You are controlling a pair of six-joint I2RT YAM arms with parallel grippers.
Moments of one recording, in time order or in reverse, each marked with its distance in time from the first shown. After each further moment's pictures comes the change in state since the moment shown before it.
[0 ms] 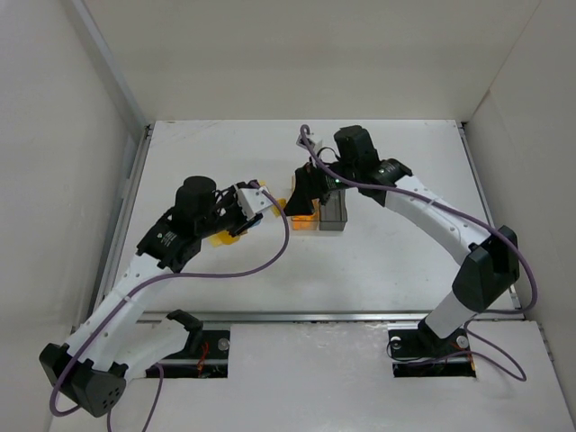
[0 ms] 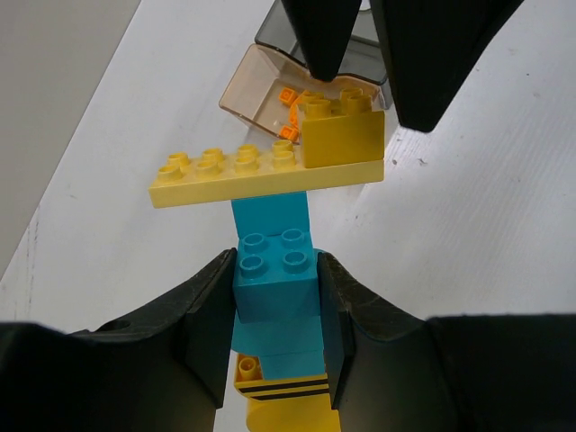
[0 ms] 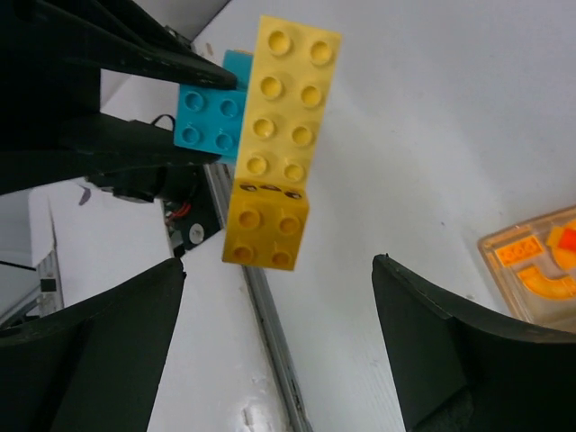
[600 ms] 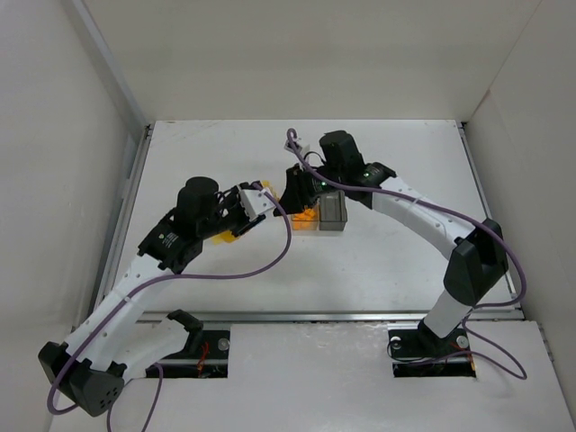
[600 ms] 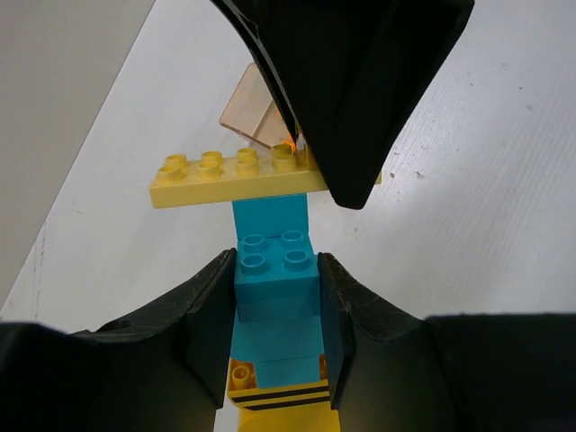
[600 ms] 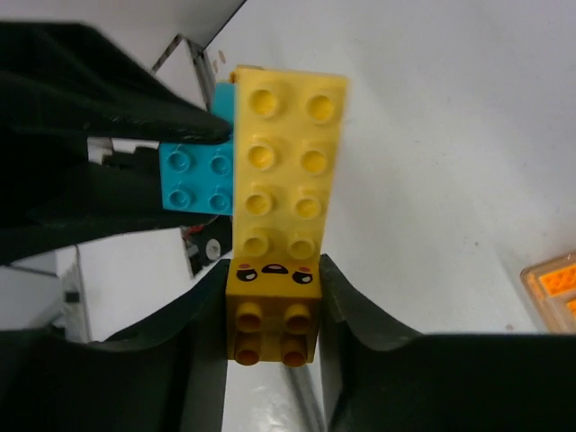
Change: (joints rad) left arm -0.032 0.000 0.000 0.025 -0.004 -0.010; right arm 0.064 0.072 0.005 0.095 0.006 0.101
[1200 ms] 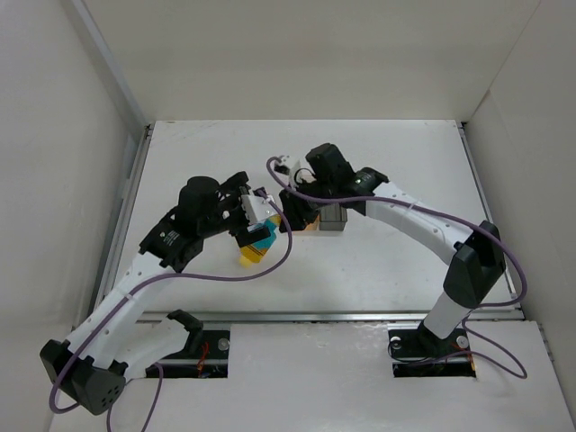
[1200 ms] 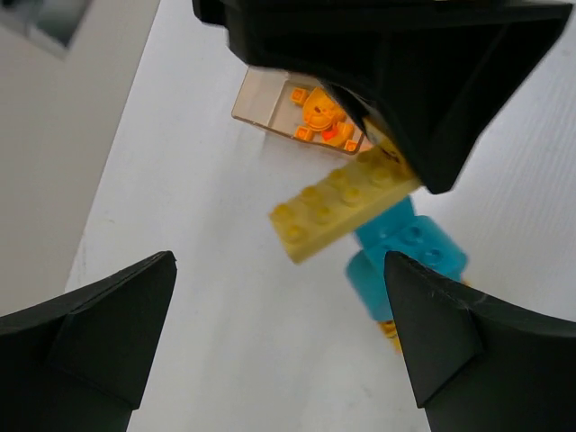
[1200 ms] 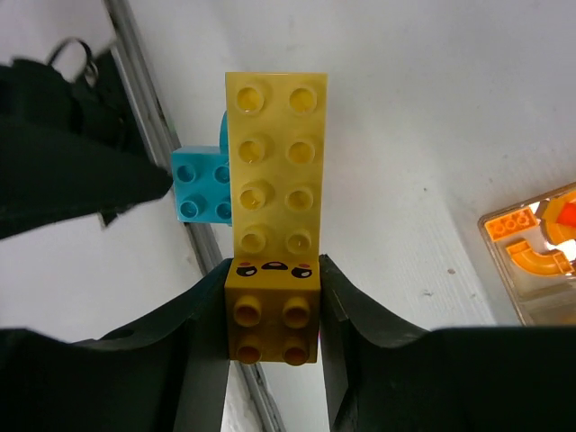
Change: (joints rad) left arm 0.009 0.013 -0.002 -0.016 -0.005 0.124; right arm 0.067 -0.002 0.023 -0.198 0.177 -0.225
